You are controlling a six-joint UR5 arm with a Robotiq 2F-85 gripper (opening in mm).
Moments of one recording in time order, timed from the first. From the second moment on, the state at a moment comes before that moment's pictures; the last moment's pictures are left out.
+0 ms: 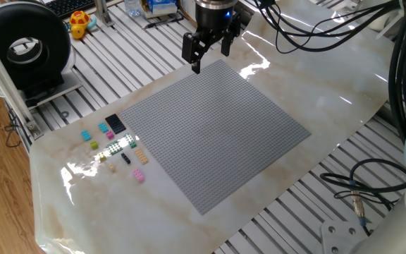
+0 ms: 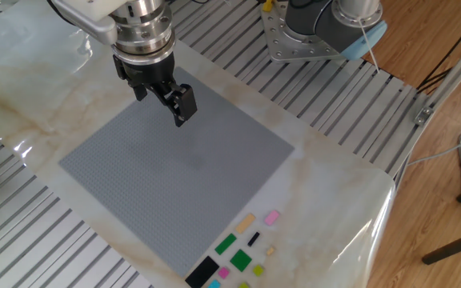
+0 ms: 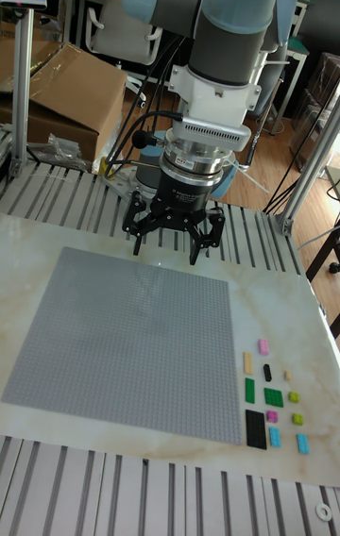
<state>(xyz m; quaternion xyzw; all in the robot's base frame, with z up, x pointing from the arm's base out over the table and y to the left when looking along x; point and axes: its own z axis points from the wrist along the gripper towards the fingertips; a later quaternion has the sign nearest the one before) 0.544 0.002 0.190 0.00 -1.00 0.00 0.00</state>
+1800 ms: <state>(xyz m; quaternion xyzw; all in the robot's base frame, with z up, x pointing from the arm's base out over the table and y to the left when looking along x) 0.563 0.006 0.188 0.07 -1.00 0.00 -0.04</state>
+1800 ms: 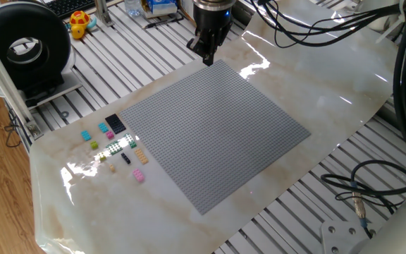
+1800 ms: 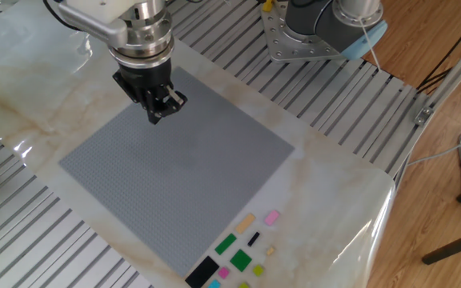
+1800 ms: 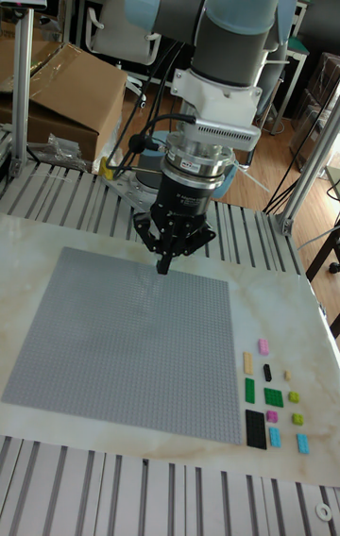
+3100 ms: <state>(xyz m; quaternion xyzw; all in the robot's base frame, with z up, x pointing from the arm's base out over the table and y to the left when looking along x) 0.583 0.061 0.147 0.04 -1.00 -0.03 -0.02</state>
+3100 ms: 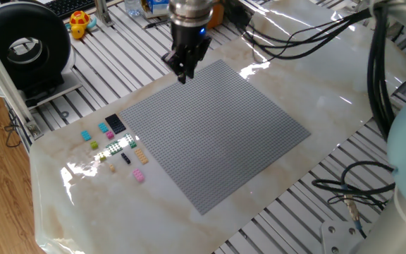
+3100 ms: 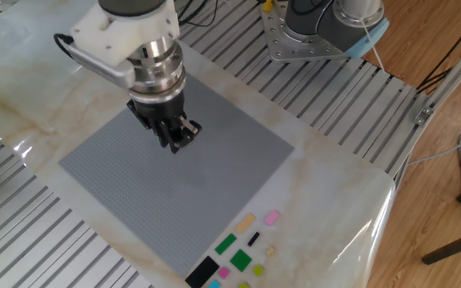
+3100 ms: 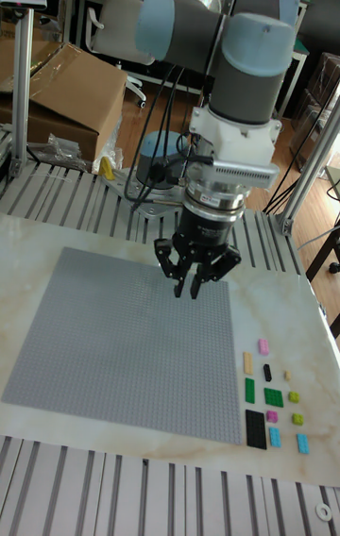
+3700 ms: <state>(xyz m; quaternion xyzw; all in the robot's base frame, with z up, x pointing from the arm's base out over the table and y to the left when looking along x) 0.592 0.091 0.116 0.02 -1.00 -0.03 -0.02</state>
